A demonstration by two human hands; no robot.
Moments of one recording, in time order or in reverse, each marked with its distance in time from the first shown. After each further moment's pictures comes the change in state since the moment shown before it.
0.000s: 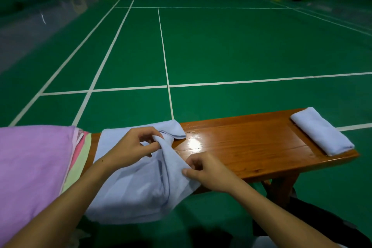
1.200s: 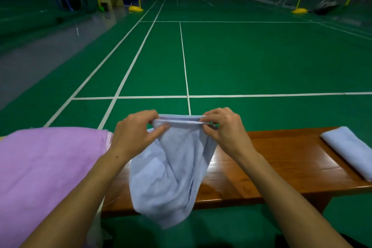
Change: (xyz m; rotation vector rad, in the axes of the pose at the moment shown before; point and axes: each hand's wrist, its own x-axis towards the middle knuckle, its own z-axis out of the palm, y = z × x) left_hand -0.009 0.021 -0.071 0.756 0.474 0.139; right_hand 0.070 -0.085 -0.051 -0.365 0.581 -0.406
